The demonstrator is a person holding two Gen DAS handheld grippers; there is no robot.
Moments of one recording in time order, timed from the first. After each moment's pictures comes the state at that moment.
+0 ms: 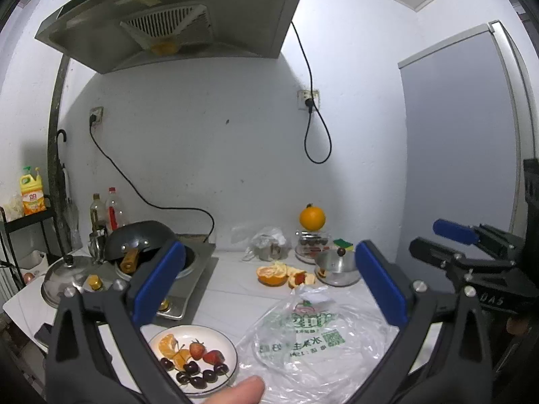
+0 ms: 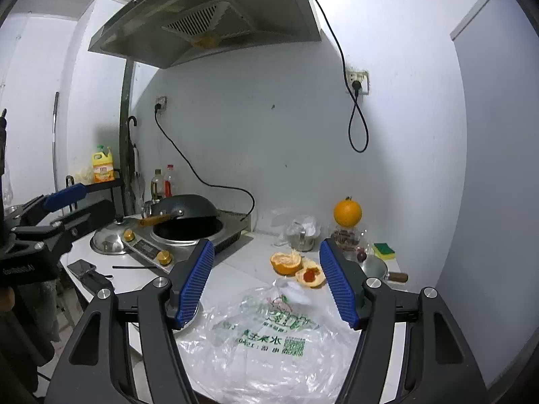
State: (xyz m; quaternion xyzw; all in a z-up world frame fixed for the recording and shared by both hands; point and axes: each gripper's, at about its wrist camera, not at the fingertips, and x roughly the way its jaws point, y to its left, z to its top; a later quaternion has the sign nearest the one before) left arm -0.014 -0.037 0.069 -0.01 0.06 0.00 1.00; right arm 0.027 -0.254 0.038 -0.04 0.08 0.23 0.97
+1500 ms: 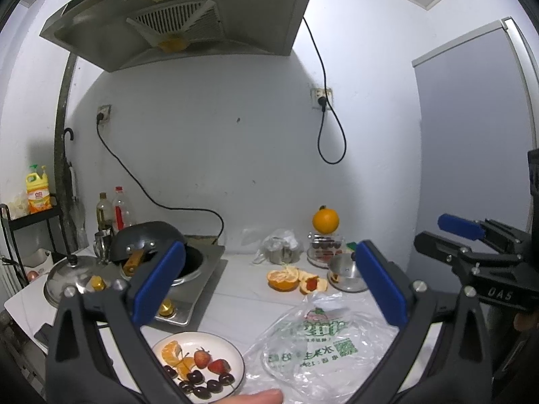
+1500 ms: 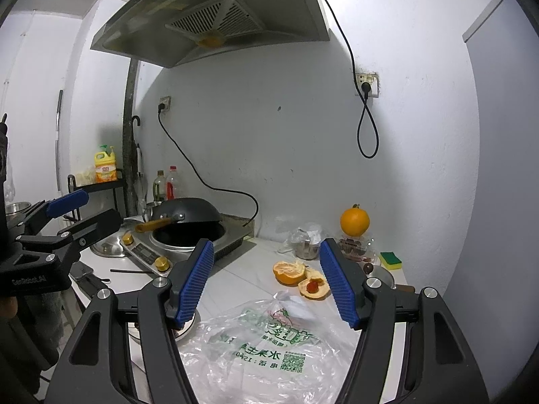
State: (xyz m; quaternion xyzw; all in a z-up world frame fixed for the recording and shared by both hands) left arm 0.012 -0.031 0.063 -0.02 0.06 0.02 1.00; right arm 0.059 -0.246 0.040 -0.05 0.08 0.25 0.96
